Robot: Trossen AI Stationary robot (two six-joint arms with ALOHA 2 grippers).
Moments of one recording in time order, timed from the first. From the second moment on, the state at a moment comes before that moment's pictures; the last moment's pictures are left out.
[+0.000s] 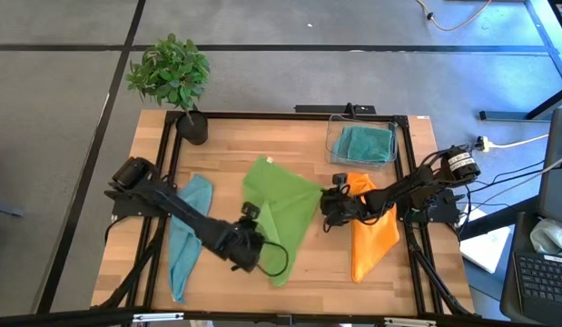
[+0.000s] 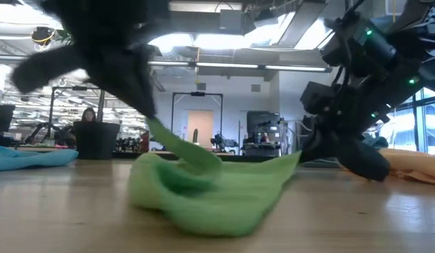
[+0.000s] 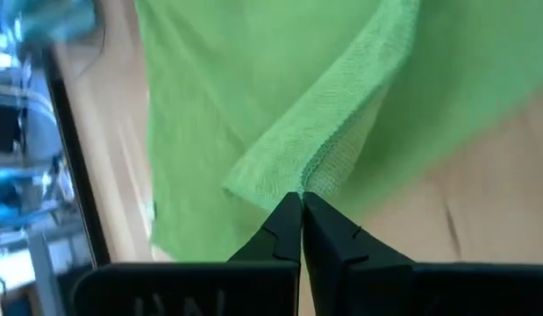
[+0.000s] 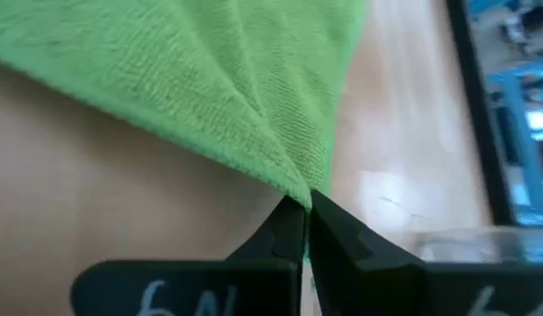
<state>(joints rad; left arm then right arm) -0.54 1.81 1.21 -0.79 -0.69 -0.04 0.24 1.65 0.51 0.16 0.75 -0.16</state>
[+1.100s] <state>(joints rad) -0.94 1.81 1.26 -0.88 -0.75 -0.83 0.32 1.65 0.74 -0.51 0.96 0.21</state>
